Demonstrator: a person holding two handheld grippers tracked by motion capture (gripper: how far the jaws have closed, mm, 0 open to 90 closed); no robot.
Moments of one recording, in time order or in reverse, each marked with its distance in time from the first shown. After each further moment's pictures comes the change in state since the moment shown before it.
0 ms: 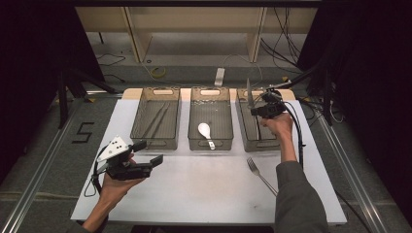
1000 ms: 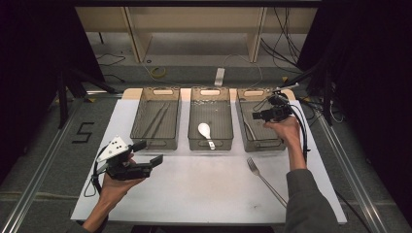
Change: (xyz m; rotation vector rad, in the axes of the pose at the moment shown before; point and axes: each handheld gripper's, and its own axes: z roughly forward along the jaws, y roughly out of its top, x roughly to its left) left arm 0.000 0.000 0.000 0.000 0.004 -0.001; right arm -0.004 -0.012 -0.021 0.012 0.017 0.018
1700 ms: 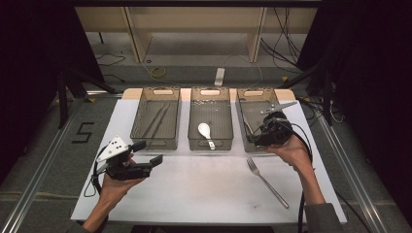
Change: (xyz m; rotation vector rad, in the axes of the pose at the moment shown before) left arm 0.001 0.000 0.000 0.001 0.002 0.001; right arm 0.064 -0.052 -0.054 0.009 0.070 -0.260
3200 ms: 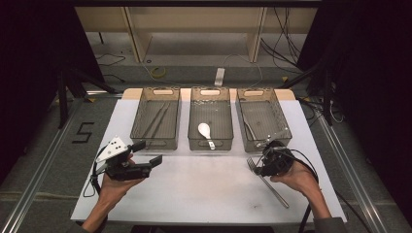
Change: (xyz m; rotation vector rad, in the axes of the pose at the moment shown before) left arm 0.000 0.000 -0.001 -0.001 -0.003 0.001; right arm 0.019 -0.063 0.015 0.274 0.042 -0.060
